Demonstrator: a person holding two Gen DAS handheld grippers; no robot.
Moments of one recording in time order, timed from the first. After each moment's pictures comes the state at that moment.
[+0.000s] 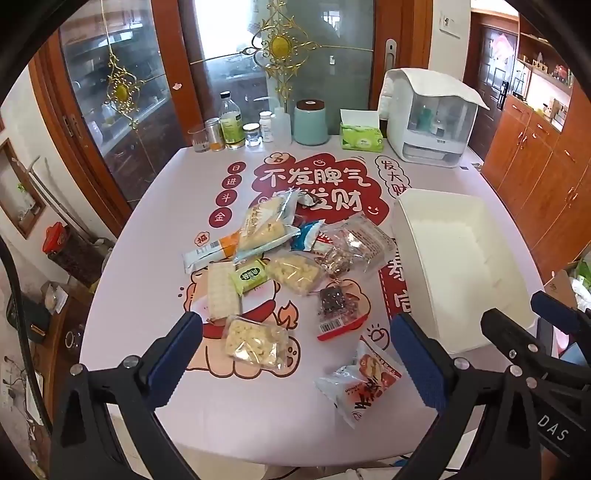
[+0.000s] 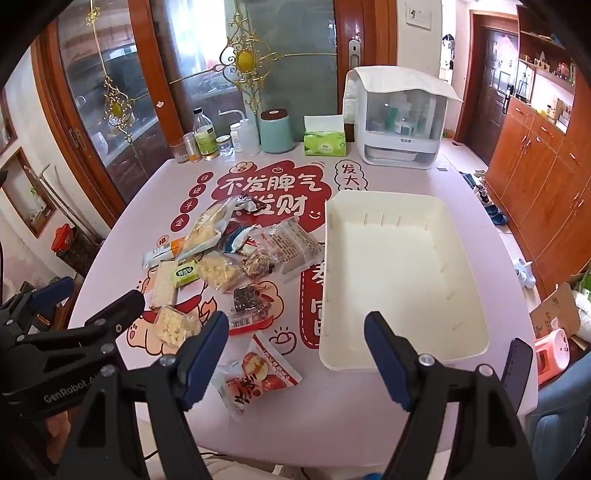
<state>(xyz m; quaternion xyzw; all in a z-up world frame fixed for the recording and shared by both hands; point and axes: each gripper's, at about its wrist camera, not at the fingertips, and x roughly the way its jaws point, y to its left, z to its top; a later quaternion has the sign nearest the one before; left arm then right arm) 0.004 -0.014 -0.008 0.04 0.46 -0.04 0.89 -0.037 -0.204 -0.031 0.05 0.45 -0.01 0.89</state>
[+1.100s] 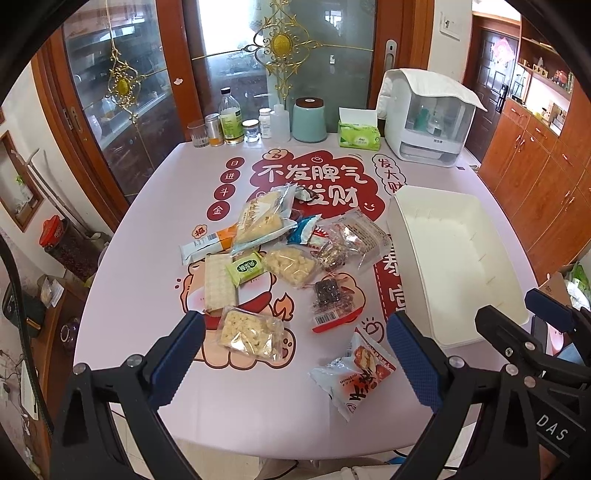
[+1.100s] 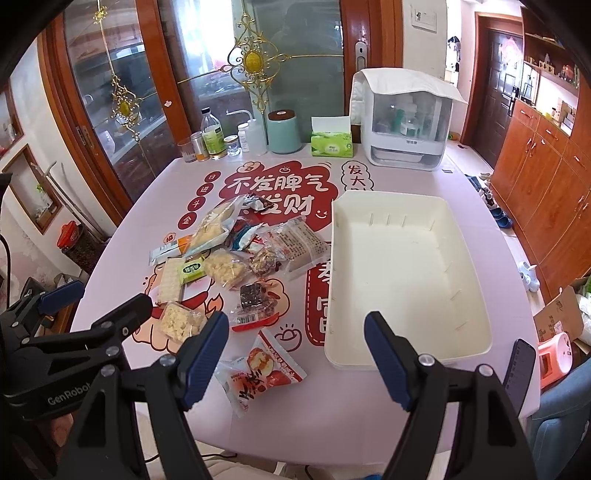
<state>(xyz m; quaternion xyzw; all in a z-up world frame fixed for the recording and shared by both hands) -0.008 -0.007 -0.009 0.03 0.46 -0.04 0.89 -0.044 -0.199 -0.031 0.04 0.44 0.01 0.90</state>
